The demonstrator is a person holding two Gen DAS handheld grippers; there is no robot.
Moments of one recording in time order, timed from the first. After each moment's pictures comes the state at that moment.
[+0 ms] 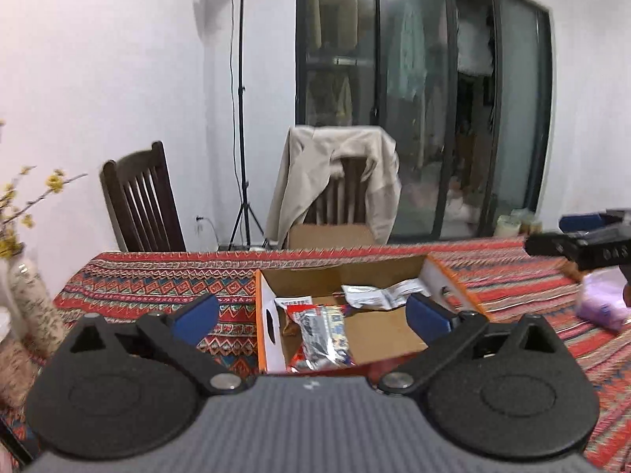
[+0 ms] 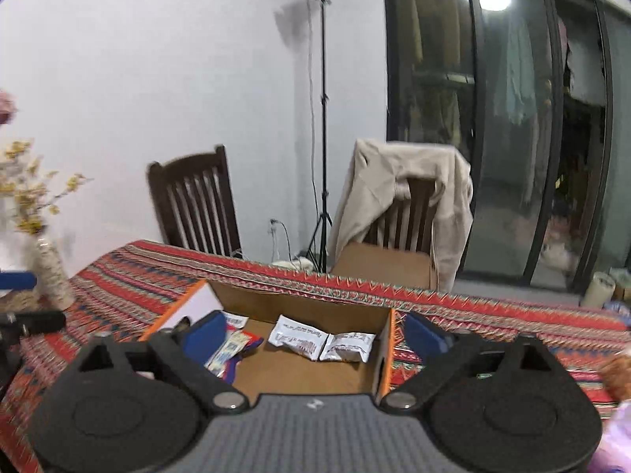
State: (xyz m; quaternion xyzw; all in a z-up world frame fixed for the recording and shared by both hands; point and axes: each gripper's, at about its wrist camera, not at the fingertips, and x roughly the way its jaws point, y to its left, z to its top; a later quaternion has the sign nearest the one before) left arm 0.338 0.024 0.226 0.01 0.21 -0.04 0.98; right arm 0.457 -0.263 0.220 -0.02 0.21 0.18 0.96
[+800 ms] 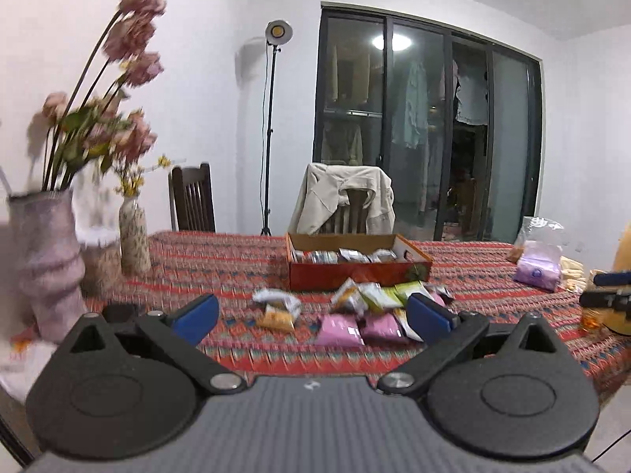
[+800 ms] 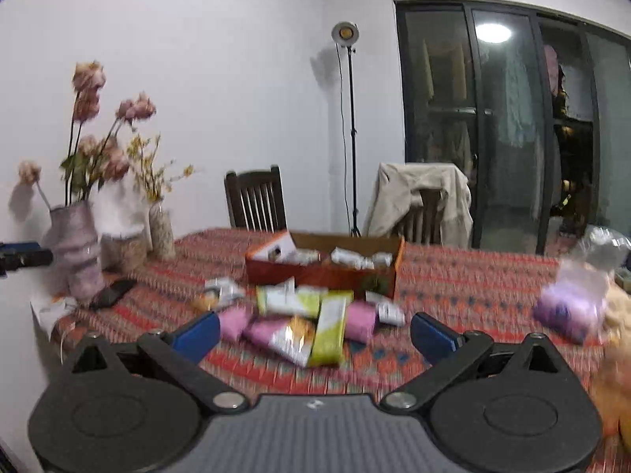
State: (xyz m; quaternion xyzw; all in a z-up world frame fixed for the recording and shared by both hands) left arm -0.001 0.042 0.165 -0.01 0.13 -0.02 0.99; right arm 0.088 -0.341 0.151 -0.01 0.16 0.21 0.96
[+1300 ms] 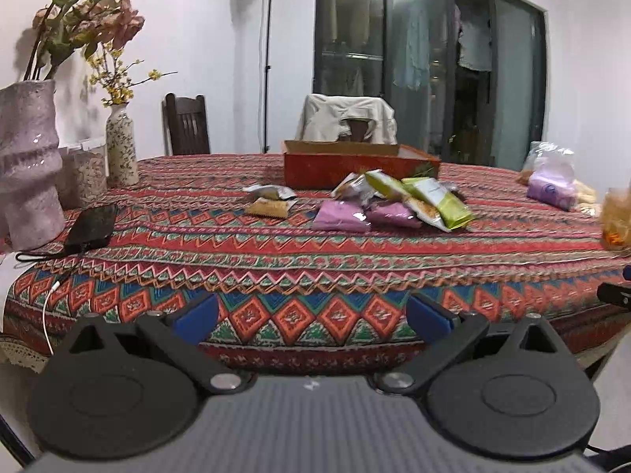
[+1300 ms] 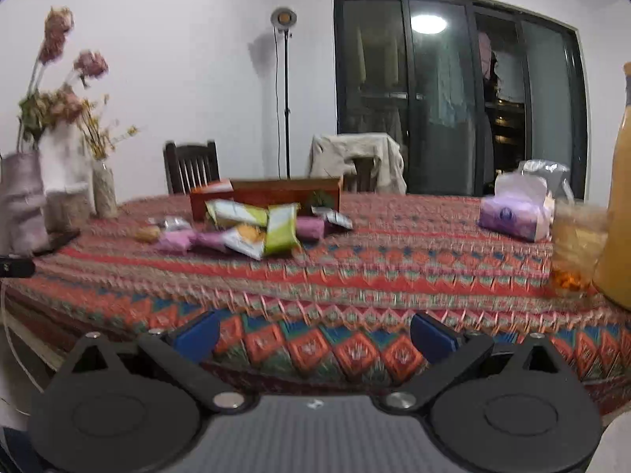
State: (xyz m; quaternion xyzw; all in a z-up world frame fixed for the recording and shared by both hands) left arm 0.019 0.031 0.037 0.00 0.21 -0.01 0.98; right arm 0.032 -0.327 0.010 0.00 0.17 0.10 0.98
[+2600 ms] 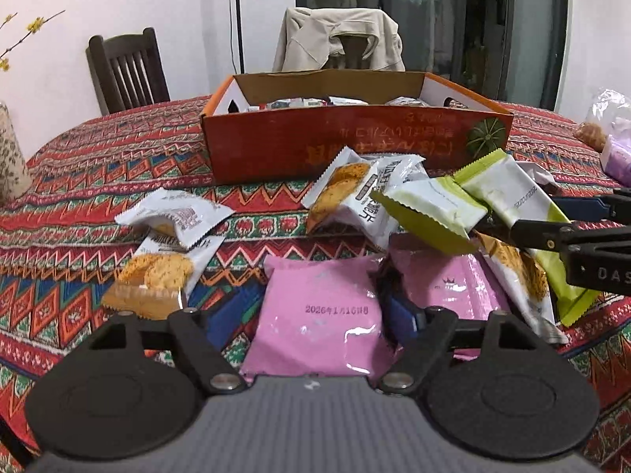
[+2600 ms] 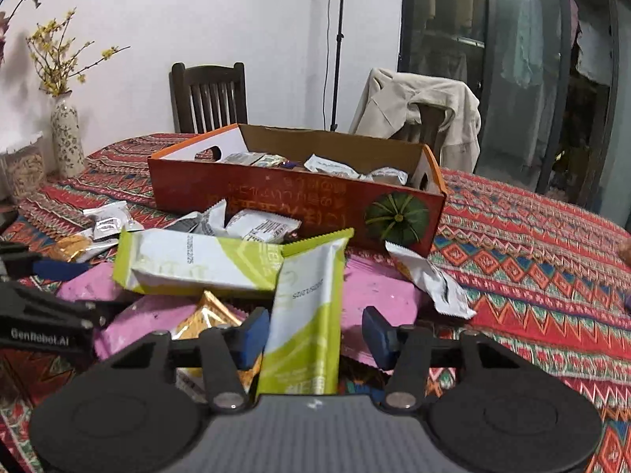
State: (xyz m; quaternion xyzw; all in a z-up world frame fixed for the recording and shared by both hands) left arm 0.319 -0.016 0.014 0.03 0.34 -0.02 0.94; right arm 0.365 -0.221 0.025 -0.07 0.28 0.17 0.94
